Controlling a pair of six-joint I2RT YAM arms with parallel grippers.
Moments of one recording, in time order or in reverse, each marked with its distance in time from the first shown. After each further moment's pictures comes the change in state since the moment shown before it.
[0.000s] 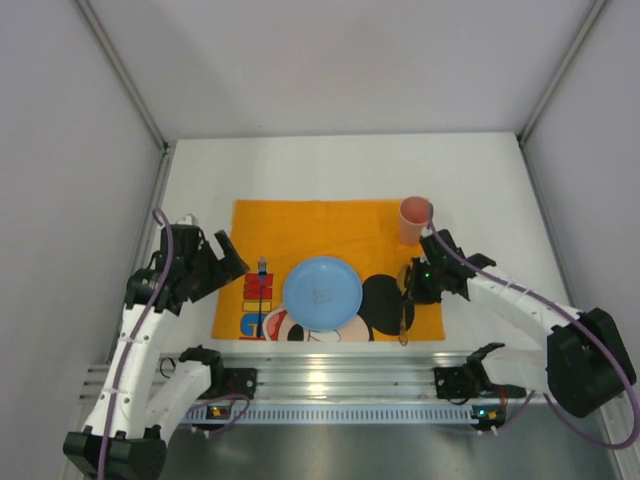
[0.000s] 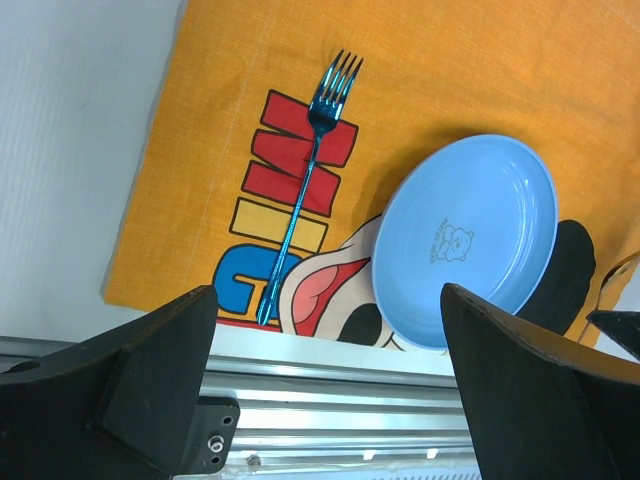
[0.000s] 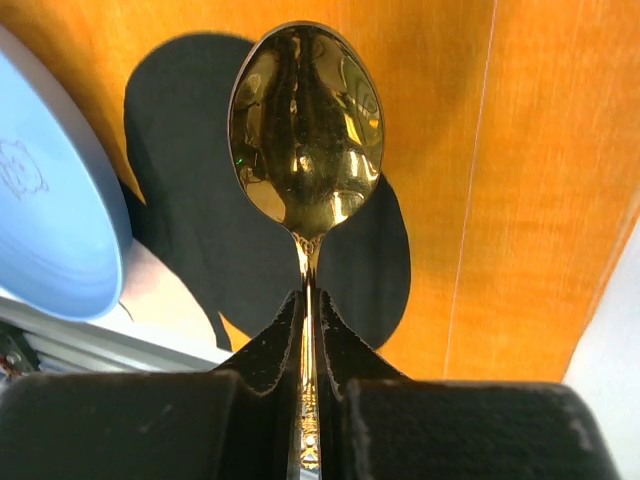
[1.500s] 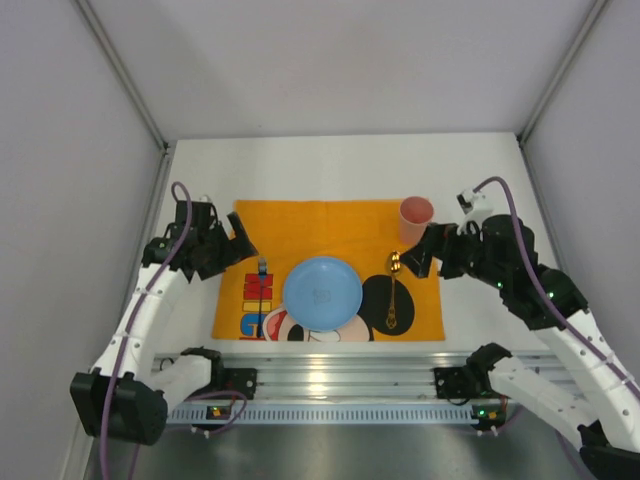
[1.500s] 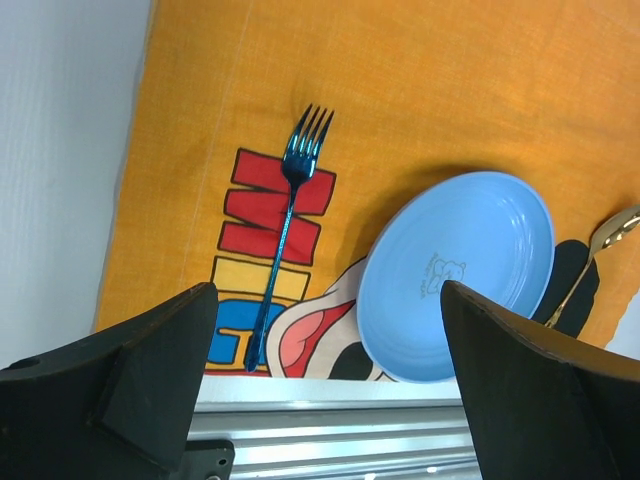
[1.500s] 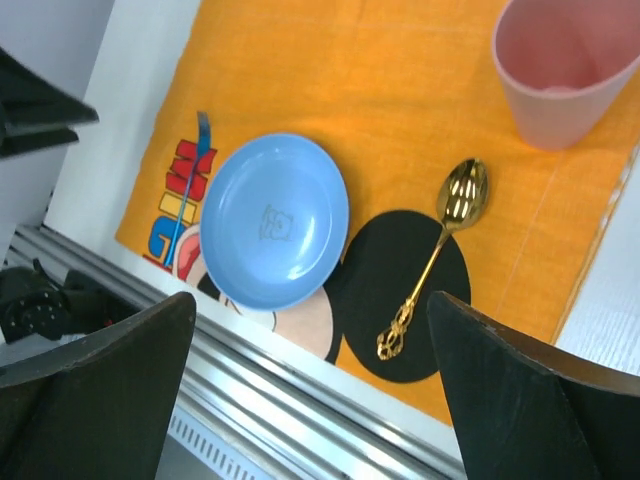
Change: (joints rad) left arm 0.000 0.223 0.044 0.127 0.037 0.043; right arm 0.058 -0.394 0.418 -0.186 0.077 -0.197
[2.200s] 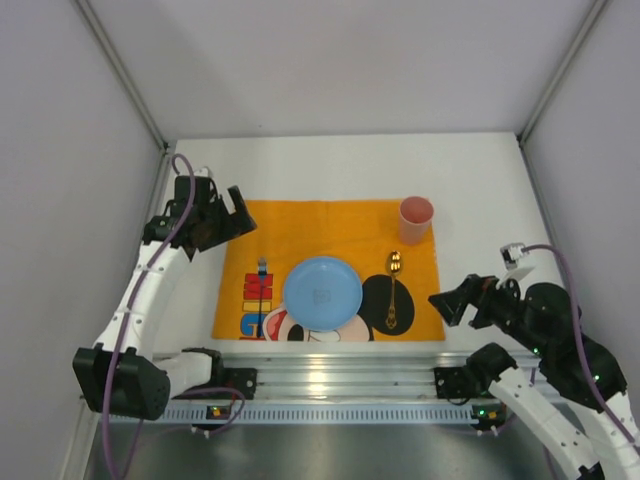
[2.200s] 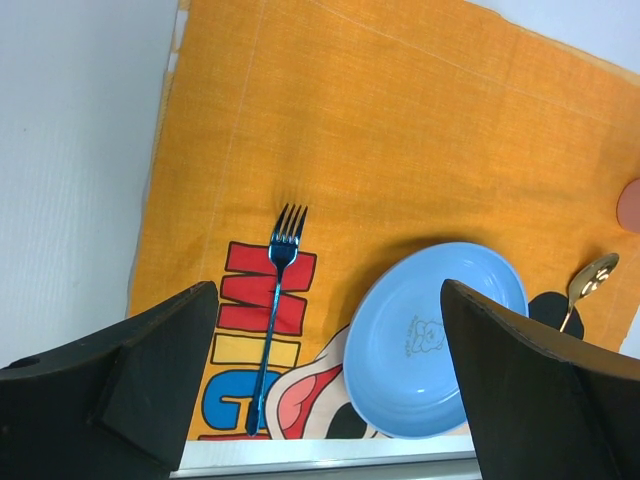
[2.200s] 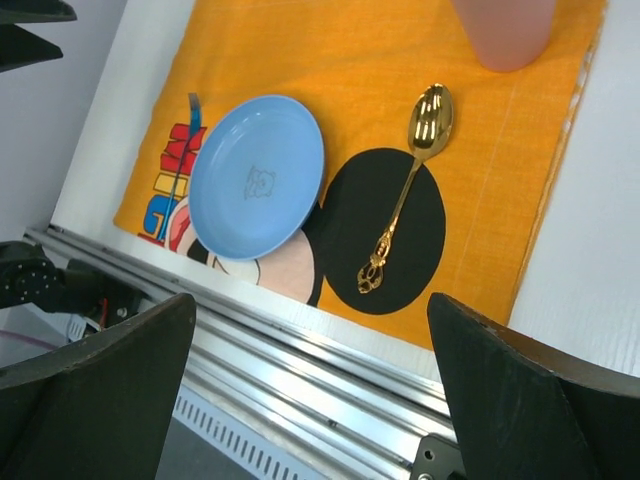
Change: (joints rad) left arm 0.000 0.142 0.167 0.097 -0.043 0.083; right arm 0.000 -0.511 -0.212 -0.213 0.045 0.073
